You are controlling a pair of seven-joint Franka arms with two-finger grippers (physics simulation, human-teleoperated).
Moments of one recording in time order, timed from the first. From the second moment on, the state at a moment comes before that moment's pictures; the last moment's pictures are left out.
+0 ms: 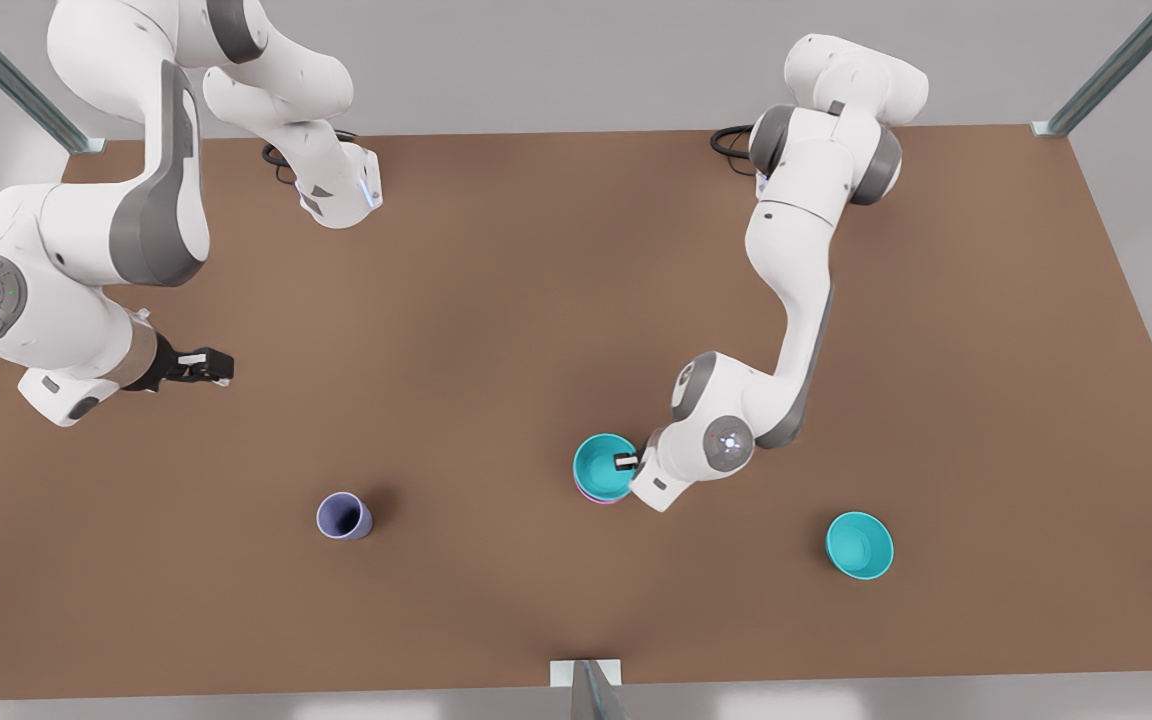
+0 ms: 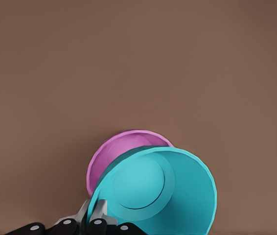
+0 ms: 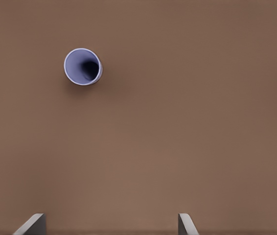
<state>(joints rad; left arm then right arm) -0.52 0.95 0.05 -1.04 -0.38 1.94 -0.49 0.10 0.29 -0.06 -1.29 -0.04 1.43 -0.05</state>
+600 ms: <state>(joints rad) -0.29 0.52 0.07 -1.04 -0.11 1.54 -0.46 0.10 0.29 -0.06 -1.29 -0.05 1.43 -0.06</state>
